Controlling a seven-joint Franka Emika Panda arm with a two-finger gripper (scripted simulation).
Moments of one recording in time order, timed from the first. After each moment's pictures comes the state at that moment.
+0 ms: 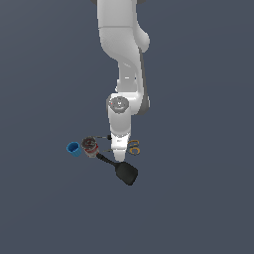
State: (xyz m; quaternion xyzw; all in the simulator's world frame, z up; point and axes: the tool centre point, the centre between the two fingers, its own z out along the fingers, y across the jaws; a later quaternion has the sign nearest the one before) arm -0.030 -0.027 0.023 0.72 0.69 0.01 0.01
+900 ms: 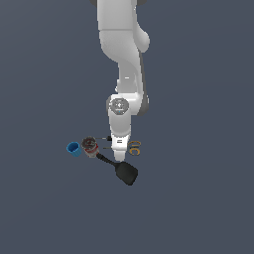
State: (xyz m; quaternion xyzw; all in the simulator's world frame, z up) arm -0.035 -0.027 0.014 0.72 0.69 0.00 0.00
